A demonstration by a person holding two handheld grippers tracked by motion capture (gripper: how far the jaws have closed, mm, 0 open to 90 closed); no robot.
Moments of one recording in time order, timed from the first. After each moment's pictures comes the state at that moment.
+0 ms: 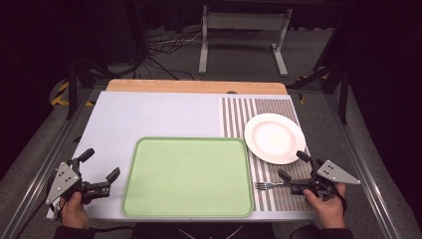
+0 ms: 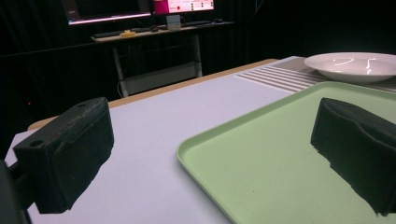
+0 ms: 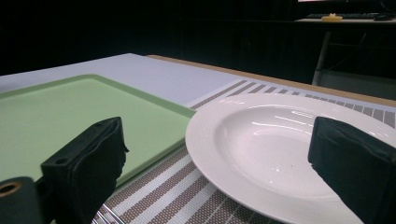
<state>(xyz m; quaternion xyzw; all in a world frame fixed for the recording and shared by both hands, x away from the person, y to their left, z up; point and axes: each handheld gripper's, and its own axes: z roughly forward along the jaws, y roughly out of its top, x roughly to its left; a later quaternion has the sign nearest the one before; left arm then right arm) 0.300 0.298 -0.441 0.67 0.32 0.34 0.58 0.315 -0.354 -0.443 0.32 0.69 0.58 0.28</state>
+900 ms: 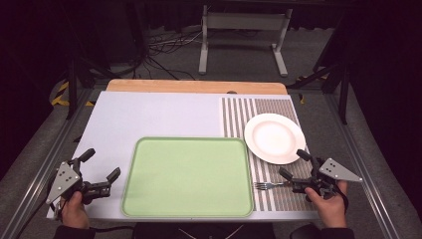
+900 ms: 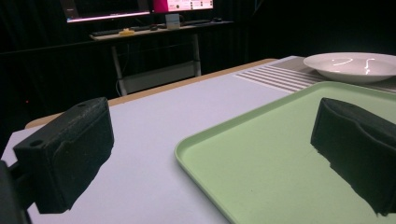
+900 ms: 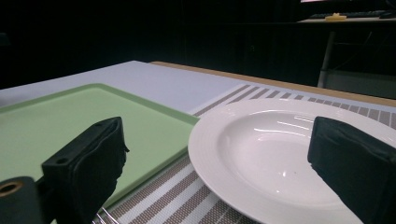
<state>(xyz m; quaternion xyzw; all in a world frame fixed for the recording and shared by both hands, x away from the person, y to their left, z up) 0.301 0.297 -0.442 0.67 0.32 0.33 0.58 0.318 -0.355 -0.436 0.33 0.69 0.60 0.27</state>
